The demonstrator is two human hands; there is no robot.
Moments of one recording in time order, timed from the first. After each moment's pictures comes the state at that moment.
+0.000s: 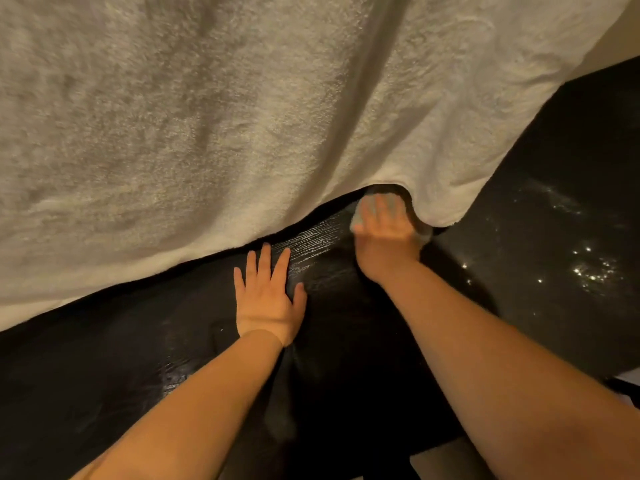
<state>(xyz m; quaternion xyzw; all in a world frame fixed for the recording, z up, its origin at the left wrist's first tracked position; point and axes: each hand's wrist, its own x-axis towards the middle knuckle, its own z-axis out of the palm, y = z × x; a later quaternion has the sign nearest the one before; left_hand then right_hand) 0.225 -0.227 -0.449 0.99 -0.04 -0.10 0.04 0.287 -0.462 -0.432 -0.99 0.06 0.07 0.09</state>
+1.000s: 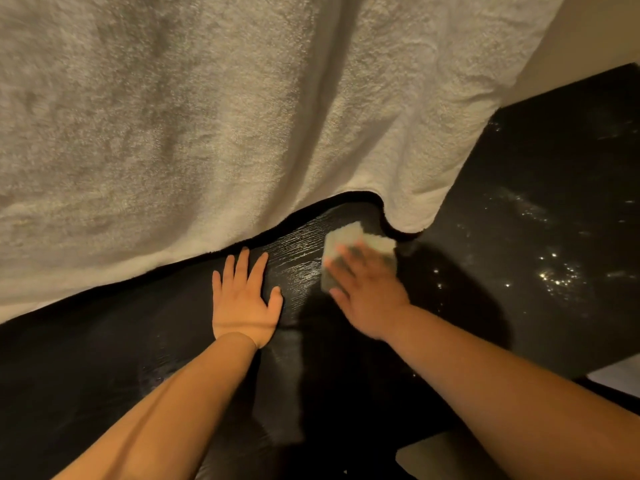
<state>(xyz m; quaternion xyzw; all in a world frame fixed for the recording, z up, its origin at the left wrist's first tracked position) 0.227 -0.225 -0.451 0.99 -0.05 -0.07 0.05 0.208 -0.486 -0.439 -0.98 -0.14 0.10 0.09</state>
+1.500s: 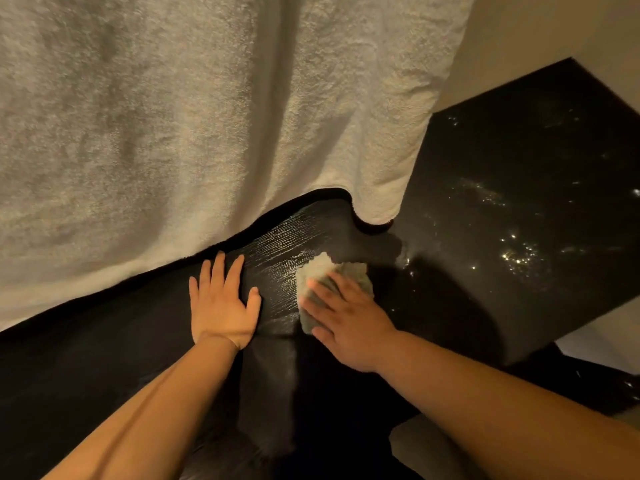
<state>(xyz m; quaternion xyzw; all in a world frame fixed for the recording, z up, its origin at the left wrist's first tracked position) 0.225 -0.226 -0.450 1.00 -0.05 -0.06 0.06 0.150 -0.490 -0.437 -0.95 -0.19 0.19 0.13</state>
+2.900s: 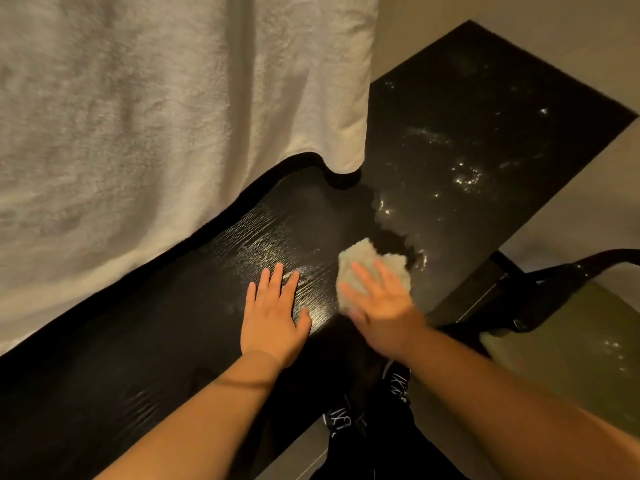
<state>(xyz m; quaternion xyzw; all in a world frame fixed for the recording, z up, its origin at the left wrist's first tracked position) 0.127 -0.237 -0.451 0.95 -0.28 -0.11 0.06 0.020 -0.461 -0.443 -0.99 0.05 0.05 0.16</state>
